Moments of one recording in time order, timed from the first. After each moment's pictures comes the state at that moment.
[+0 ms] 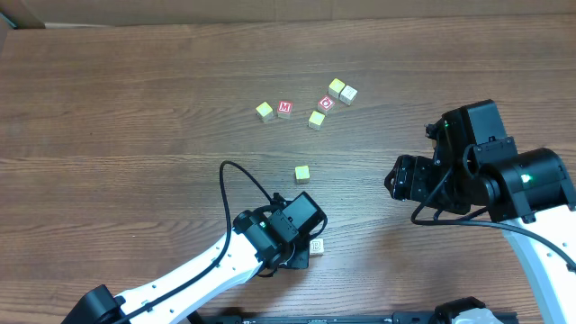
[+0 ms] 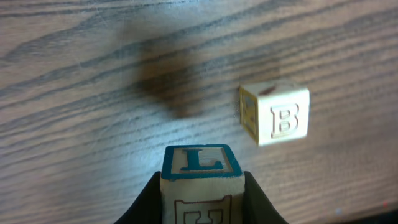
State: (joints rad) left arm -0.88 1.38 0.78 -0.77 0.05 -0.82; right arm 0.26 1.22 1.36 -1.38 -0.23 0.46
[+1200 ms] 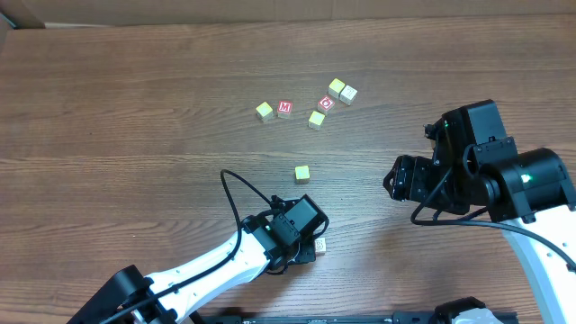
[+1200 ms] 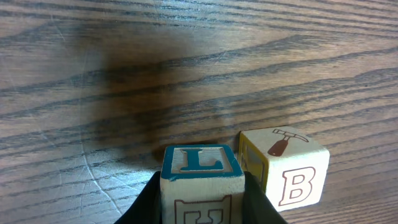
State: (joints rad) left arm -0.88 1.47 0.69 -0.53 0.05 -0.96; right arm 0.26 1.22 1.36 -1.38 -0.24 0.46
